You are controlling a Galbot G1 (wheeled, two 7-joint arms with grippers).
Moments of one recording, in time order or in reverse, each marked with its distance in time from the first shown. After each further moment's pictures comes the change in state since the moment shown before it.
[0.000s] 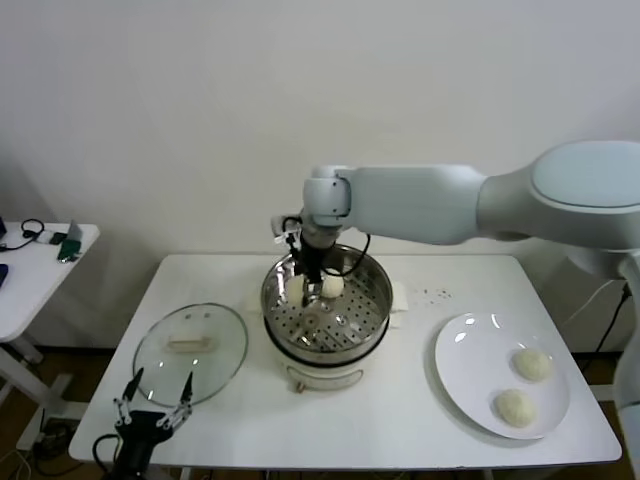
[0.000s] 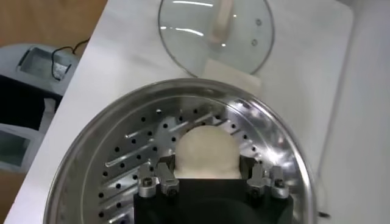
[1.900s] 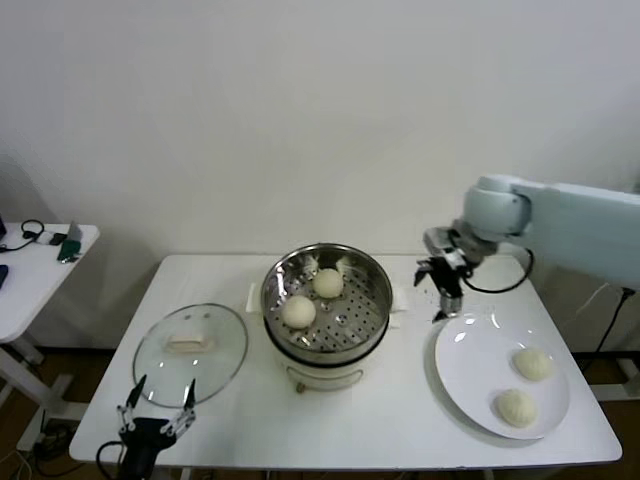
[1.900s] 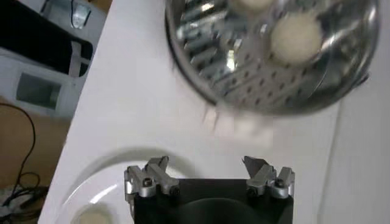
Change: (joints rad) left arm 0.015 -0.035 0.004 0.000 0.039 0.013 0.005; right arm 0.014 -0.752 0.057 0.381 -0.414 0.130 -0.137
